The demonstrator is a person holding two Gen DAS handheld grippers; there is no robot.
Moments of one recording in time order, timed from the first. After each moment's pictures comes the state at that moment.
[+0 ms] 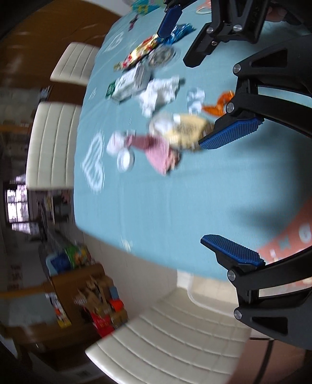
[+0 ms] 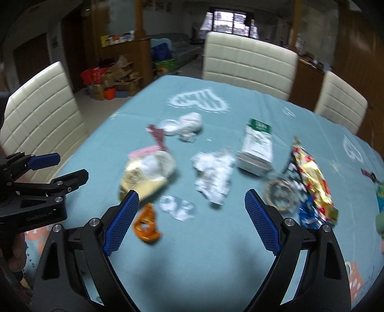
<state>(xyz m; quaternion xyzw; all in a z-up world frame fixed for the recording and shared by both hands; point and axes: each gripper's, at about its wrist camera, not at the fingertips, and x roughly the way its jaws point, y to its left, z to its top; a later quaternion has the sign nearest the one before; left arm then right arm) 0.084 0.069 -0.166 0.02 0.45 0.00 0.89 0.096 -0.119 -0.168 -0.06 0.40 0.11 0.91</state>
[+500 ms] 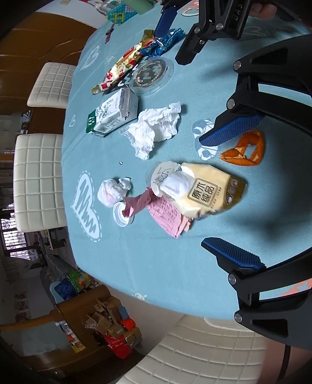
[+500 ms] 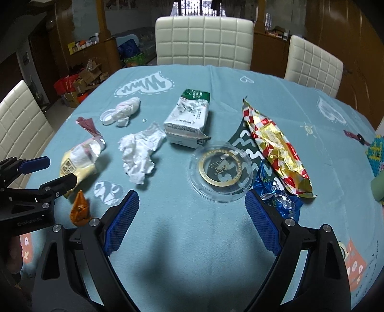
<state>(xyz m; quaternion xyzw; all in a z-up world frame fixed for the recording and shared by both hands) 0.116 0.001 -0.190 0.06 0.47 -0.05 0.88 0.120 -0.194 -0.202 -0.01 0.44 0.06 0.89</state>
